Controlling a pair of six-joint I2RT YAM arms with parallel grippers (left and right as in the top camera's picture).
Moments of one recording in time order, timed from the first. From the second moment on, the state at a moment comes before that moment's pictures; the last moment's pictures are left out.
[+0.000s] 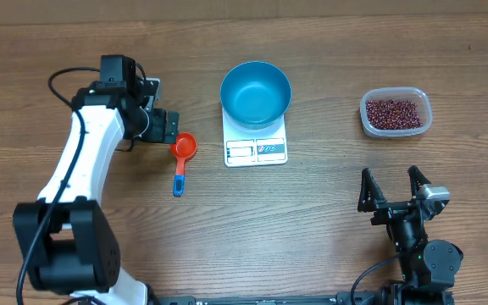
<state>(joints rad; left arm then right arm) 0.02 1.77 1.36 -0.90 0.11 0.08 -0.12 0.01 0.02 -0.02 -0.24 0.20</state>
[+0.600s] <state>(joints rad) 0.02 1.94 1.36 -0.89 0.11 0.08 -0.12 0.01 0.02 -0.02 -0.24 0.20</state>
